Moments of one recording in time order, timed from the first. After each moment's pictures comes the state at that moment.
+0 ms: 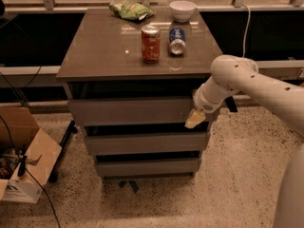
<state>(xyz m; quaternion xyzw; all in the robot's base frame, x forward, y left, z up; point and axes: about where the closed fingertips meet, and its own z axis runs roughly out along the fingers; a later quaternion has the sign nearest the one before) 0.657 -0.172 0.647 -0.62 0.76 0.05 0.18</state>
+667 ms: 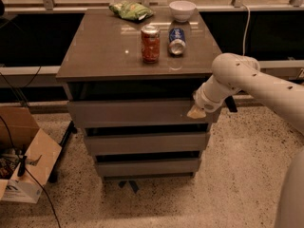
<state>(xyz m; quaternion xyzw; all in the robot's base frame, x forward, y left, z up) 0.655 -0.172 0.654 -0.62 0.76 0.06 0.18</state>
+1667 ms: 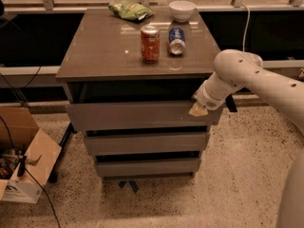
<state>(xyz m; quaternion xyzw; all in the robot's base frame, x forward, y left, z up) 0.655 -0.172 0.665 -0.62 0.76 0.06 0.18</state>
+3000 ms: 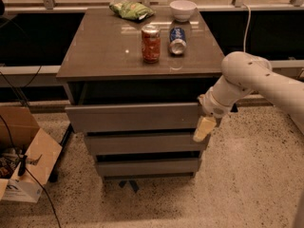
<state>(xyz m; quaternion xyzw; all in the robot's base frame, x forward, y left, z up) 0.606 -0.192 0.664 -0.61 0.77 0.10 0.14</state>
